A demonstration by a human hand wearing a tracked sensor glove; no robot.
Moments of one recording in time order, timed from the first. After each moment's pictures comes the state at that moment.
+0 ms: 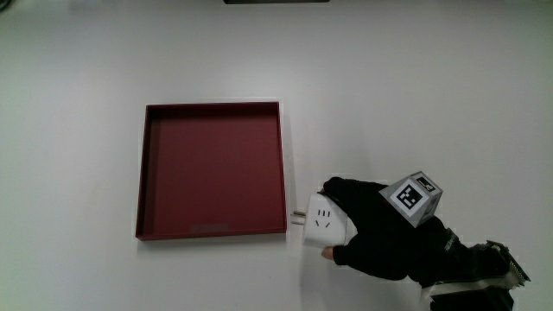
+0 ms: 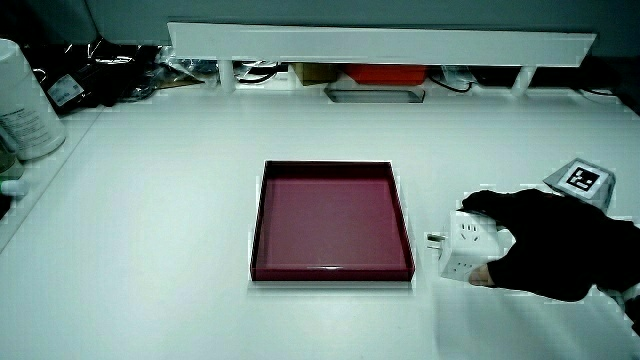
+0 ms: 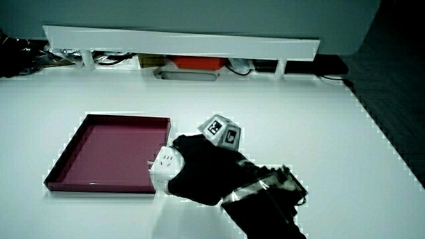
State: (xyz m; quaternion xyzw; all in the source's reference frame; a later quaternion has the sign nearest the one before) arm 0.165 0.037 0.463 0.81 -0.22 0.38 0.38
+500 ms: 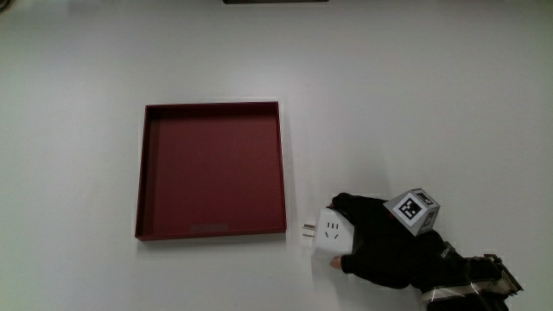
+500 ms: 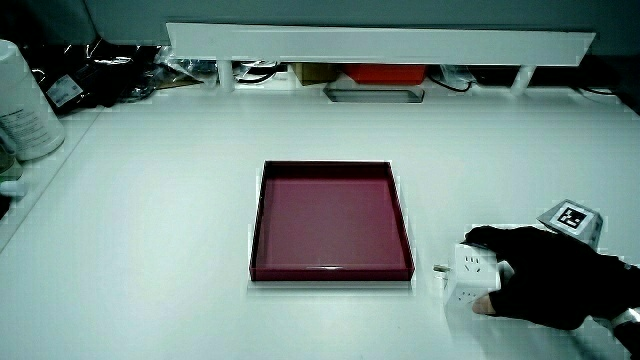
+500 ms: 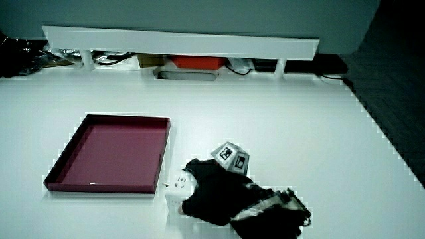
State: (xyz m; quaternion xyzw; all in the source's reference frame) arm 0.181 0.051 0.501 0.79 -0.18 0.41 0.41
